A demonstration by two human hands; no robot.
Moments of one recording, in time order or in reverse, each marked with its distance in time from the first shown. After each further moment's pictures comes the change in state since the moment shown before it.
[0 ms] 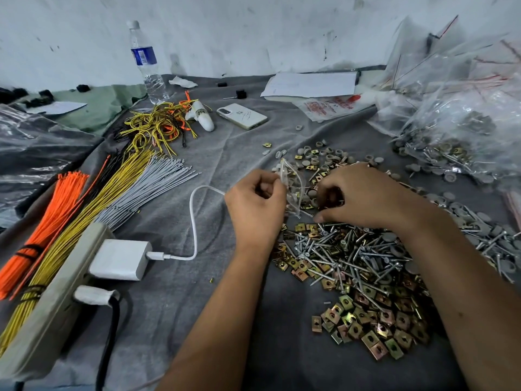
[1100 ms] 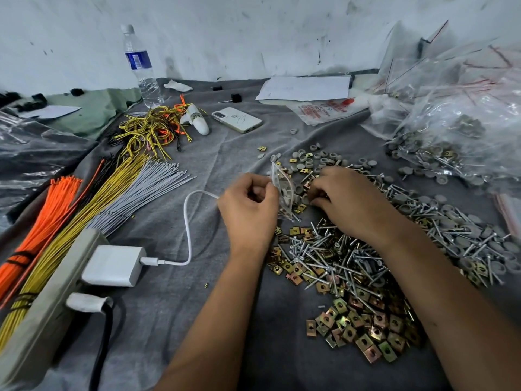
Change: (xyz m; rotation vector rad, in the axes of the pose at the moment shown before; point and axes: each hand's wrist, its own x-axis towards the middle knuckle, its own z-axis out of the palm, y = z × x) left_hand -0.001 0.004 -0.001 0.002 0.038 0.002; right_hand -0.001 -0.010 0.020 -0.063 0.228 -0.002
